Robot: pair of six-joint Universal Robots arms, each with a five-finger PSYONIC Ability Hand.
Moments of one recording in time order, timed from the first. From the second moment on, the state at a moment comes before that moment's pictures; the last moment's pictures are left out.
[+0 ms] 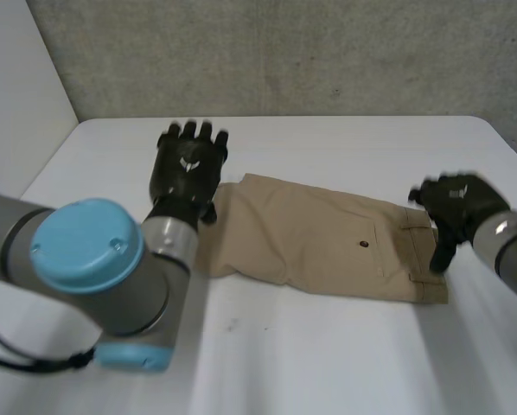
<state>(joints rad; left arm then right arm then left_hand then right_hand) 4.04 -2.03 -1.54 3.70 -1.83 3.62 1.79 -1.30 1.58 0.09 1.48 2.59 0.19 0.21 0.22 0.21 0.05 0.21 0.22 0.22 0.24 0.07</state>
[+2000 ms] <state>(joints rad) 3.87 -2.34 -1.01 3.29 -1.66 3.32 1.76 -1.15 1.46 -0.04 1.29 2.99 0.19 0.21 0.22 0.21 0.05 0.21 0.23 0.22 0.24 0.07</state>
